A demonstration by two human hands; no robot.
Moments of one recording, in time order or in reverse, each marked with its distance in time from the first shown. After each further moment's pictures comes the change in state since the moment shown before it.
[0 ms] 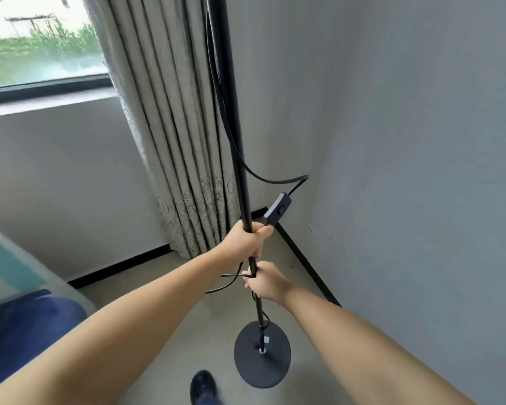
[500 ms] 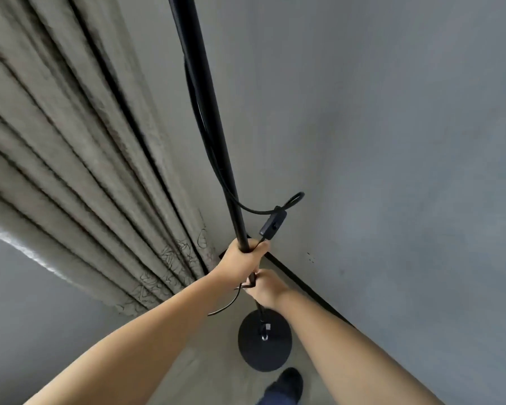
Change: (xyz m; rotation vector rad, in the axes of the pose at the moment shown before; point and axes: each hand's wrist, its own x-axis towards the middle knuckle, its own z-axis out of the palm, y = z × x) left_hand 0.333 -0.019 -0.060 0.078 -0.173 -0.018; right_hand 0.308 -0.033 -0.108 0.031 0.127 0.184
